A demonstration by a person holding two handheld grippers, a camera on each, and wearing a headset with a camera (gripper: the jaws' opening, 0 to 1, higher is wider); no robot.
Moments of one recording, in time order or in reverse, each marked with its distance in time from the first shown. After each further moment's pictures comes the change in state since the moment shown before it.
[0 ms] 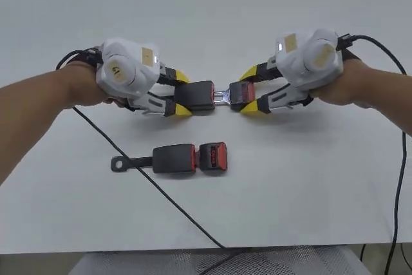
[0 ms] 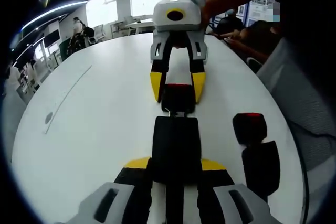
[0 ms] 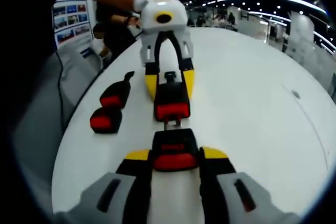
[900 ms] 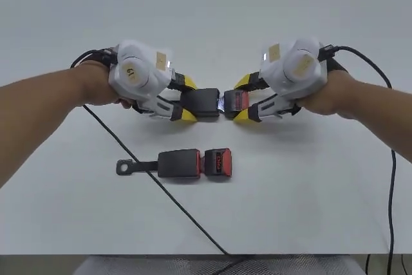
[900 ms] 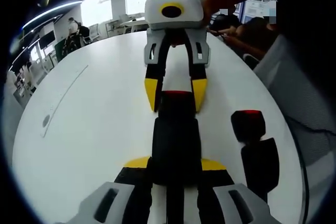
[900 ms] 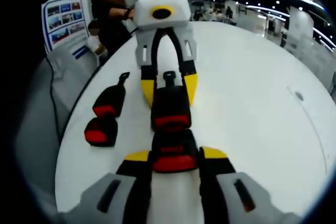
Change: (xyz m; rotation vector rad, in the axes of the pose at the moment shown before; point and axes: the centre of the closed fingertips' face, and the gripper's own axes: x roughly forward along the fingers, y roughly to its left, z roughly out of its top) left arm 0.000 0.001 -0.002 0.015 0.031 -0.026; right arm 0.013 -0.004 0.012 0.031 0.055 -0.022
